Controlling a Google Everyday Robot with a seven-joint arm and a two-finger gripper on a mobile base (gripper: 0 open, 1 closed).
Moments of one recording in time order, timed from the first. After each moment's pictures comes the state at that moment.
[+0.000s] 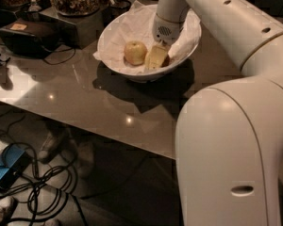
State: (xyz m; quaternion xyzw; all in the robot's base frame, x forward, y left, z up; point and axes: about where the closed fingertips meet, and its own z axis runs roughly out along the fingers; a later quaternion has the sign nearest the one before) arm 0.679 -0.069 0.855 -0.57 0.82 0.06 0.07
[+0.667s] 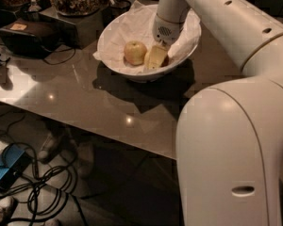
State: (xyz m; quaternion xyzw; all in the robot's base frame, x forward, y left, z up) arm 0.685 -0.065 0.853 -0.57 0.82 0.06 0.08
